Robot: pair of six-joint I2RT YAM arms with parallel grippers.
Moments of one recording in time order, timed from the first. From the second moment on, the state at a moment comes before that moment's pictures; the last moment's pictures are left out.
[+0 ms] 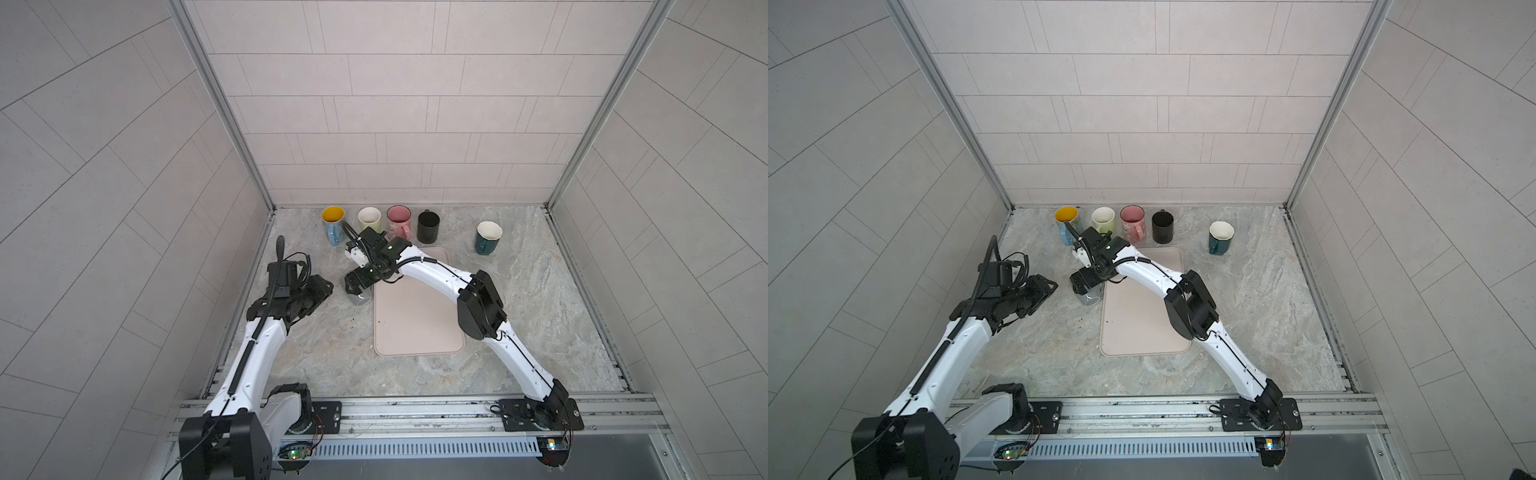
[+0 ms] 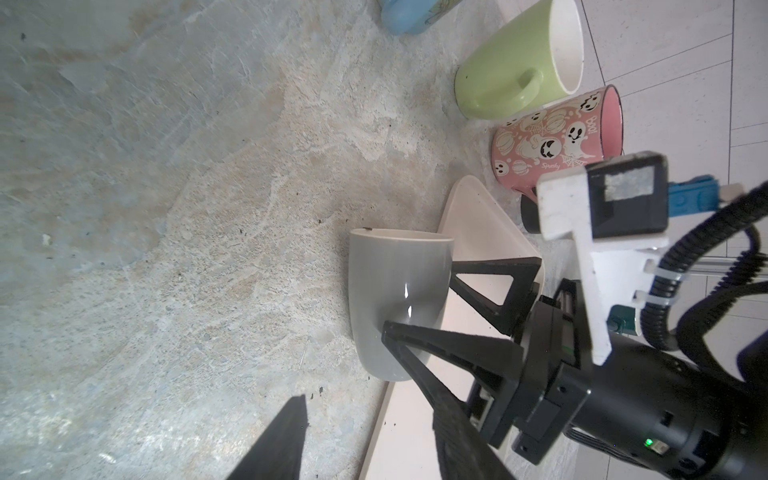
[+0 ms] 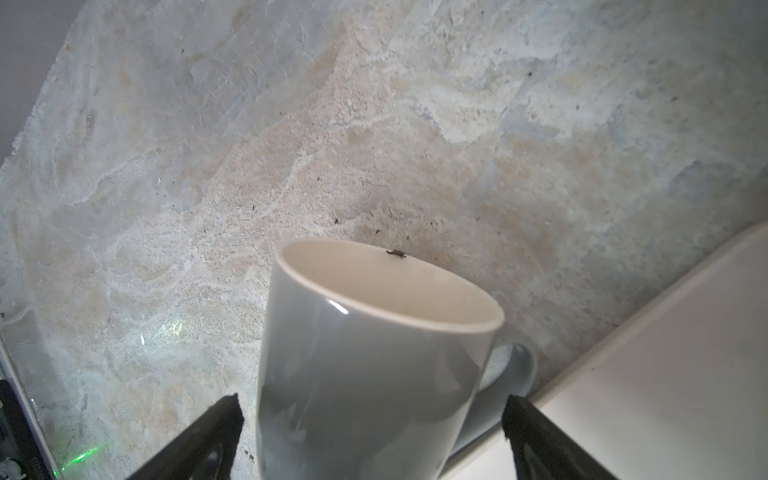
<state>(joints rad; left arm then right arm) 0.07 1.02 0.70 -0.54 0.35 -0.69 0.81 2.50 2.34 -0.88 -0.24 0.17</state>
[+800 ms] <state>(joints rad) 0.07 1.02 0.70 -0.55 0.35 -0.68 0.83 2.59 2.39 -0.88 -0.20 0.18</state>
